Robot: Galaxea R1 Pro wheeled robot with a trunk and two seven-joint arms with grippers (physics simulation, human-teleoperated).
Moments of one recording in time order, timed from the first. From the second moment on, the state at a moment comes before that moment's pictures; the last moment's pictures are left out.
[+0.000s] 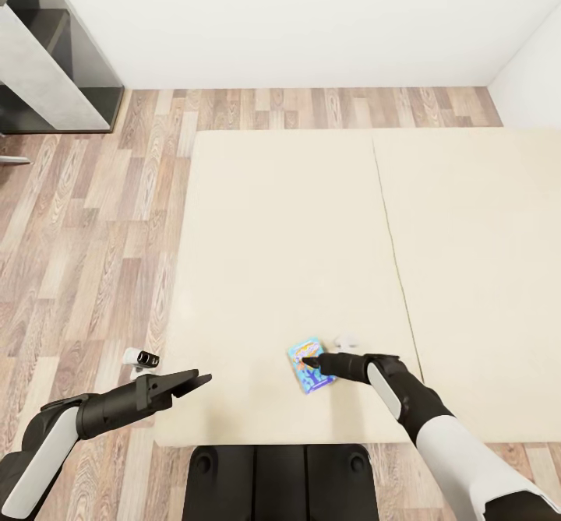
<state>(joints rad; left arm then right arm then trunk) -0.26 0.32 0.01 -1.45 0.88 0.99 -1.07 -0.75 -0.04 0.23 -0.63 -0.36 0.50 0.43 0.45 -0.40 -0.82</state>
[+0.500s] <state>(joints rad) -0.26 0.32 0.01 -1.45 0.88 0.99 -1.07 -0.75 -0.04 0.22 -0.56 -0.36 0.51 0.43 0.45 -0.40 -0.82</state>
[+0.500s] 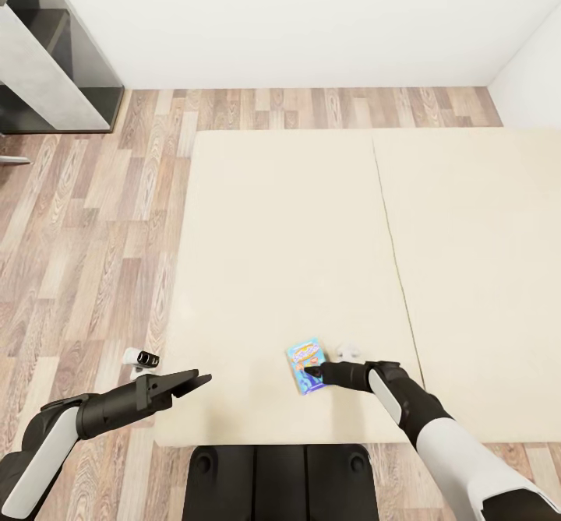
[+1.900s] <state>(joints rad) -0.26 0.32 0.01 -1.45 0.88 0.99 -1.07 -0.75 -0.03 0.22 -0.57 -0.36 0.48 0.43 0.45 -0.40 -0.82</state>
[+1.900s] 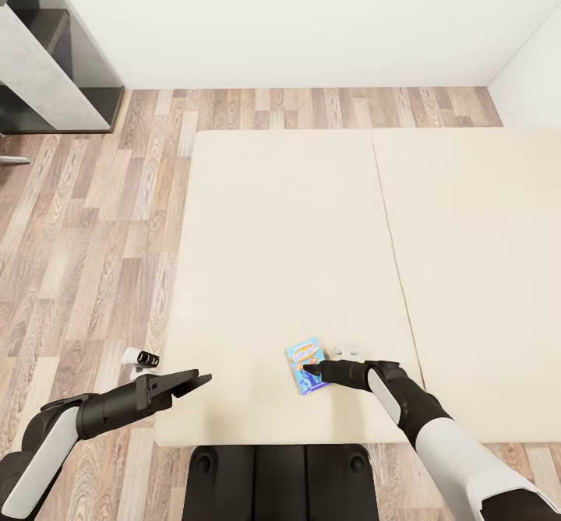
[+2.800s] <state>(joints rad) -0.26 0.32 0.01 -1.45 0.88 0.99 -1.07 -0.75 -0.03 0.23 -0.56 -0.37 0.44 0.43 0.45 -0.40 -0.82</state>
